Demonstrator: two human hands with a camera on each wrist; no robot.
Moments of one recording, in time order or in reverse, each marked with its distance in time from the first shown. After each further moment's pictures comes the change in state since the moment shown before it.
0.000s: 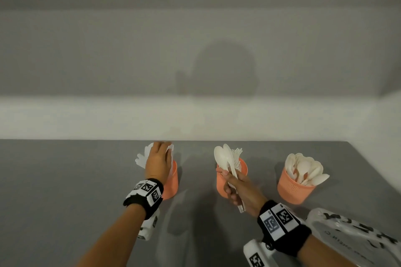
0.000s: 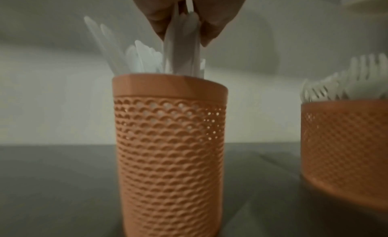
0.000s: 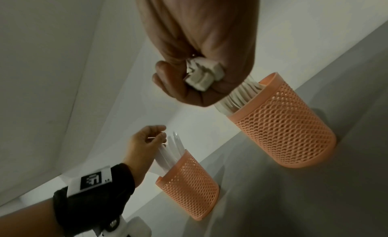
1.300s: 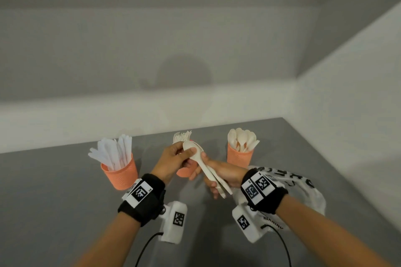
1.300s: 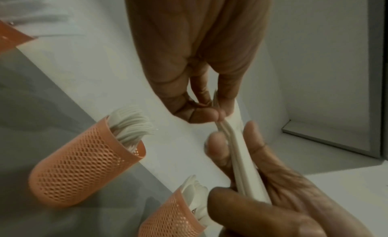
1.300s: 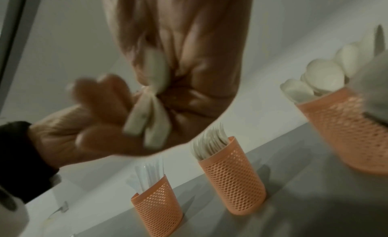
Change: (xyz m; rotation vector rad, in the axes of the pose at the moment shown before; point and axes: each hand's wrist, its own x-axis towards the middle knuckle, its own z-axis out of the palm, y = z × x) left_hand -0.084 0.170 0.014 -0.836 -0.652 -0.311; right_hand -0.079 -0.008 -0.064 -0.168 -0.375 0.179
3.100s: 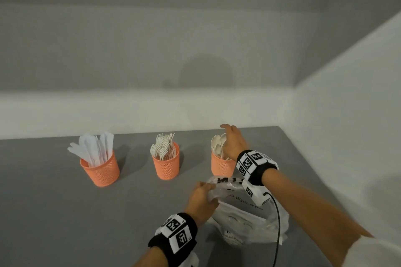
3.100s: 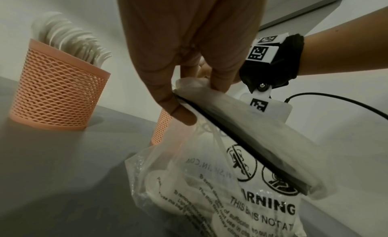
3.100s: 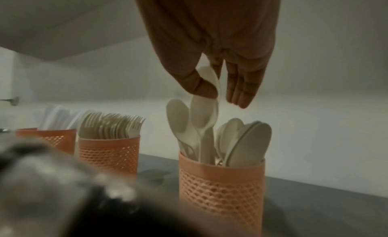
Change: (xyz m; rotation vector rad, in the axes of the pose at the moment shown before) left_hand -0.010 -0.081 0.136 0.741 0.001 -0.059; right_hand 0.011 0.000 -0.139 -0.843 0.838 -0.144
